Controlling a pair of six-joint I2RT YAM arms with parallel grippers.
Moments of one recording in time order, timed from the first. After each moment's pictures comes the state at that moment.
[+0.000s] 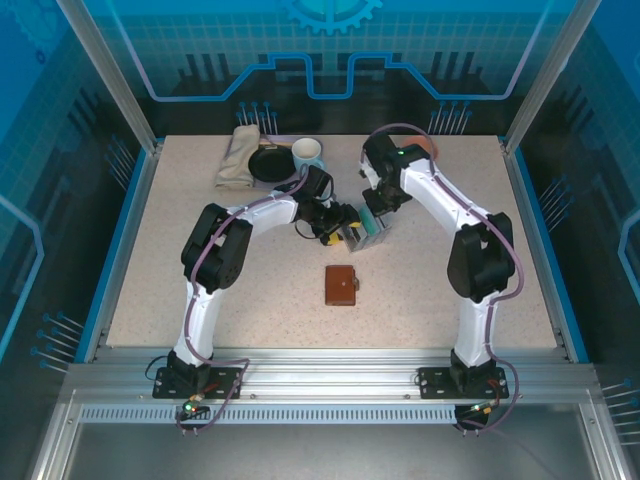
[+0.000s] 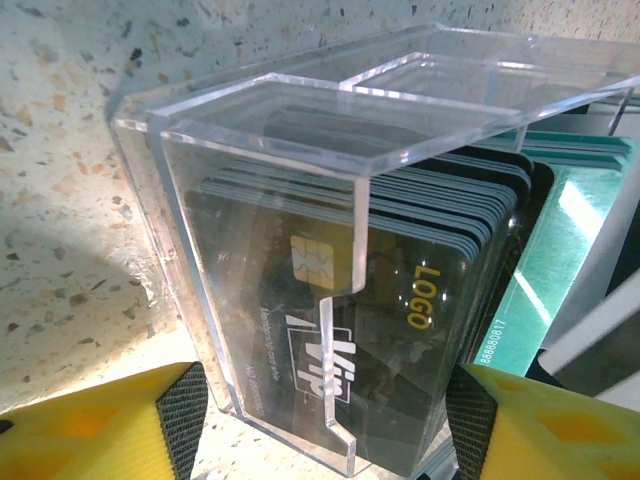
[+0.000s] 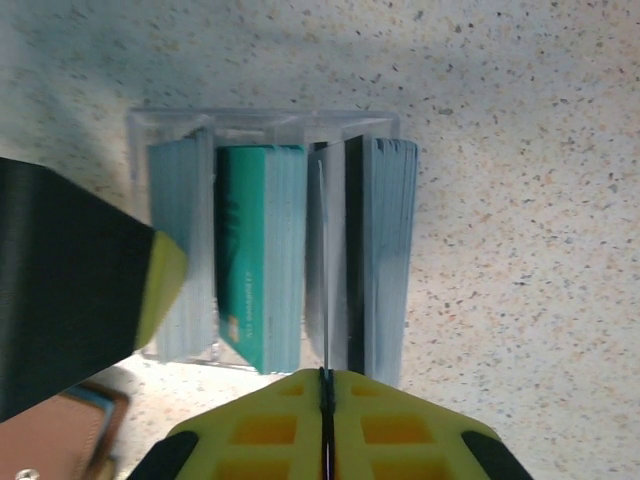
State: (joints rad) left arm -0.49 2.19 1.59 -0.43 0.59 -1.00; right arm 0.40 1.97 1.80 -1.13 0.06 0.00
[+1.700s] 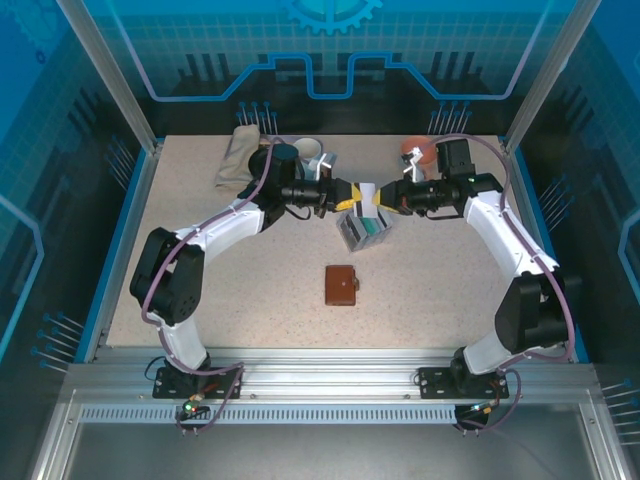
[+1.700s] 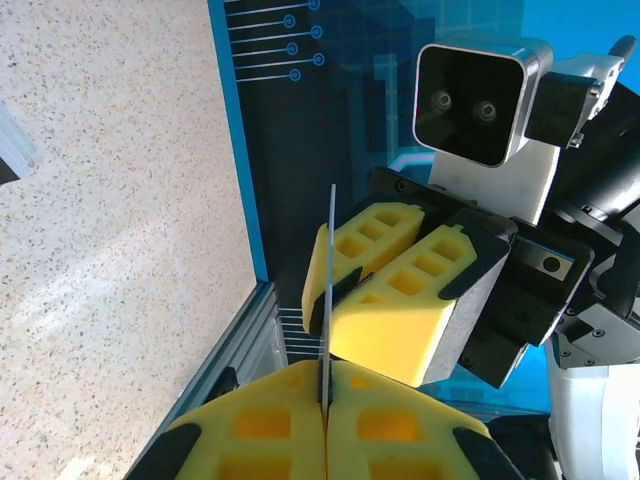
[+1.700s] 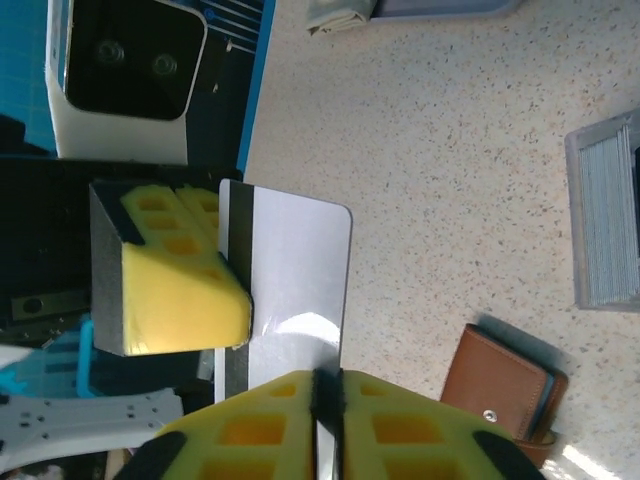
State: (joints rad) left arm -0.45 1.80 1.31 0.20 0.98 -1.20; right arm 0.15 1.54 1.33 -0.69 -0.90 0.42
